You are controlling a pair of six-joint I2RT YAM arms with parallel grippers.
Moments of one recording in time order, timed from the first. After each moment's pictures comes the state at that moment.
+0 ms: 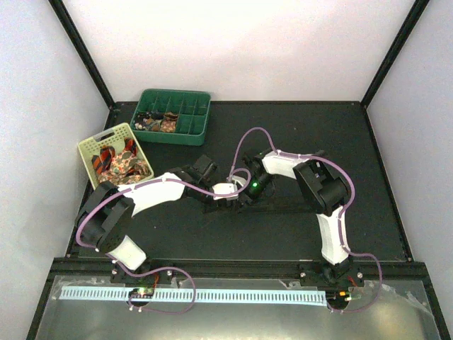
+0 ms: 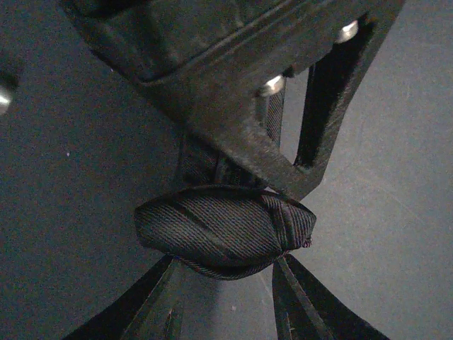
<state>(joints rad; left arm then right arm) -0.66 1.57 0.88 -0.46 0.36 0.63 0.61 2.10 1.33 -0.88 -0.82 -0.29</state>
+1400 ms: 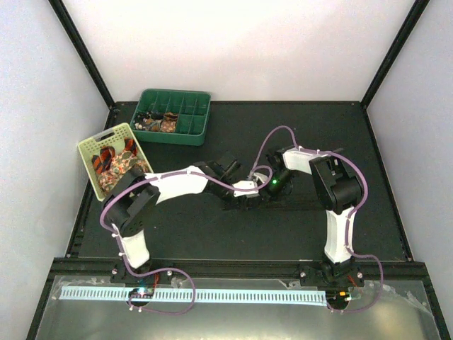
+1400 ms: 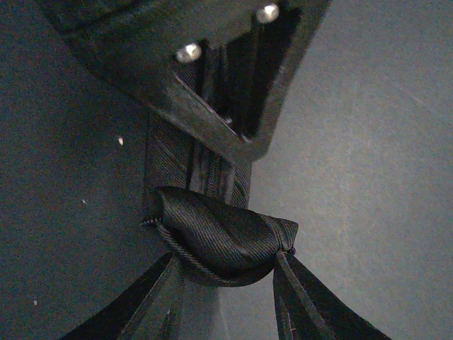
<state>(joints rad) -0.78 1.79 1.10 -0.48 0.37 0.53 0.42 2.03 1.22 -0.95 -0.73 -0.31</state>
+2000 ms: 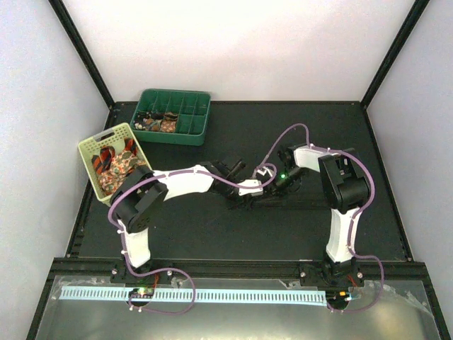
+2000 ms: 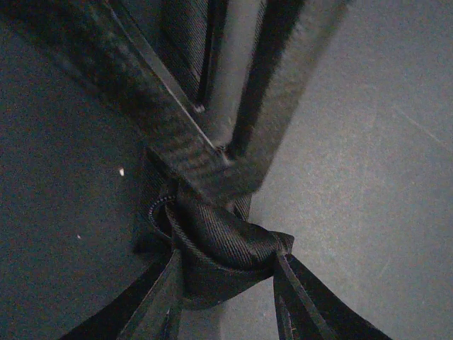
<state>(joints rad) -0.80 1.86 1.15 -0.45 0.37 0.47 0.32 2.01 1.21 -0.95 -0.89 -0.25</state>
